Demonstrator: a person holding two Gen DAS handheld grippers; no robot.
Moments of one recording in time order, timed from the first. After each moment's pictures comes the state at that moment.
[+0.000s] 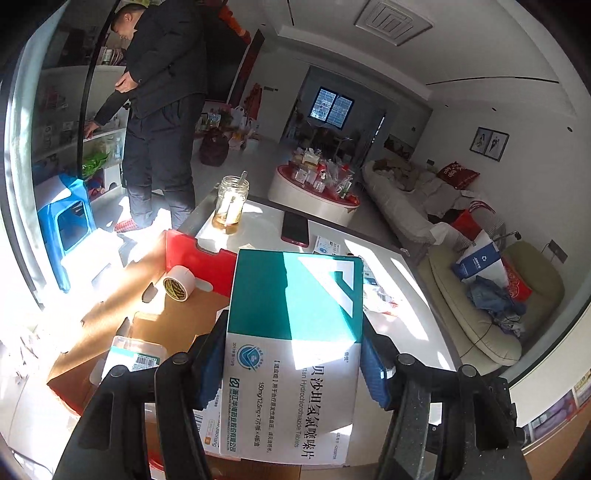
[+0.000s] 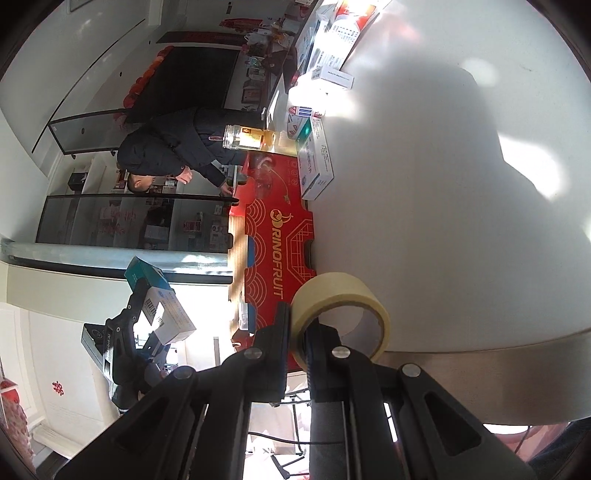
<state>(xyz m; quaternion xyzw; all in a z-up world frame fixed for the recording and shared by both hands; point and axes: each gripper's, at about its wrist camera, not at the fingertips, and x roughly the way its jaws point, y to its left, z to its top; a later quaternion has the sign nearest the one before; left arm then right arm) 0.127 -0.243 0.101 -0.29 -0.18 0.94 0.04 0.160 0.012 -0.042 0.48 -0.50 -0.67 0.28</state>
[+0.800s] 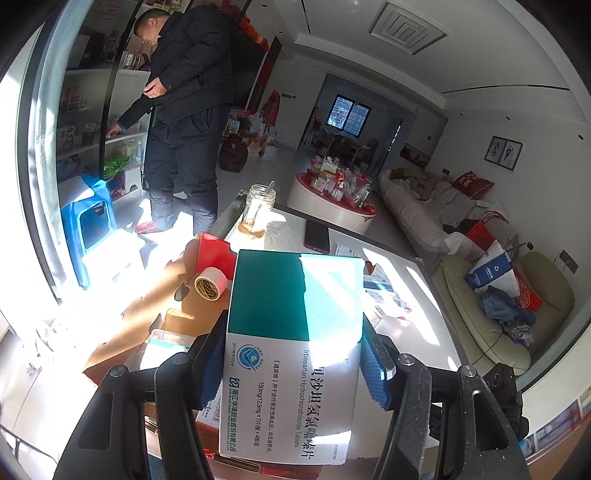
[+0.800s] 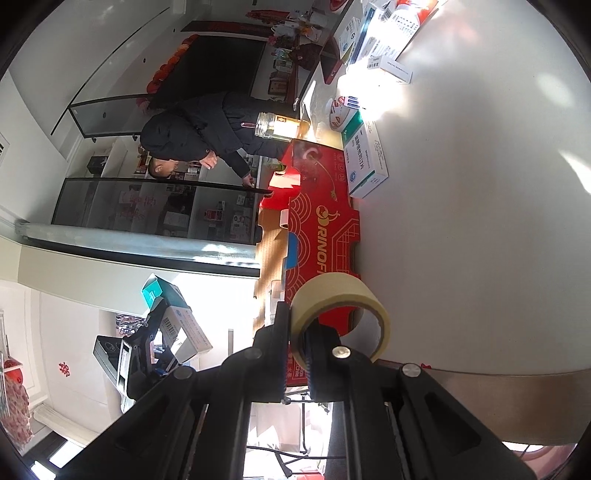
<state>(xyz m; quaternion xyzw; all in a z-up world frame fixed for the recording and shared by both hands) 0.154 -0.263 0.100 -0.29 -0.18 0.94 0.01 0.150 -0.008 -0.022 0.46 -0.49 -0.67 0.32</state>
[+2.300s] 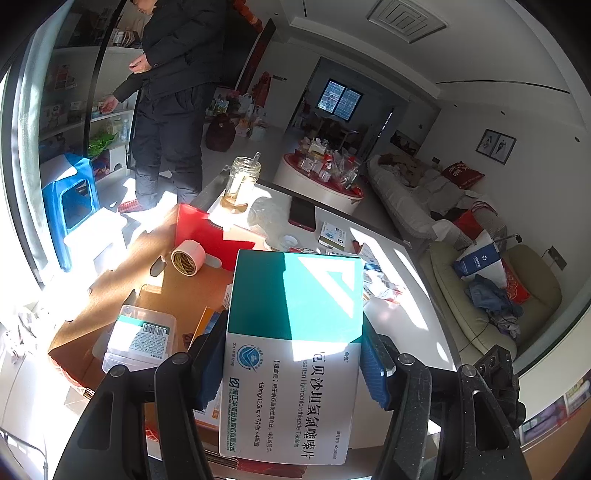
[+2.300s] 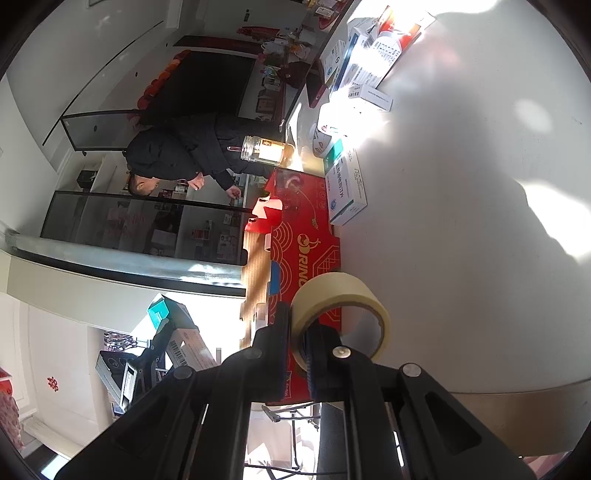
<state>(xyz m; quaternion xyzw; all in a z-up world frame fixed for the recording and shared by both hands) 0.140 -0.251 0.082 -0.32 -0.20 0.93 0.04 0.142 0.002 -0.022 0.45 -0.49 -0.69 0.29</state>
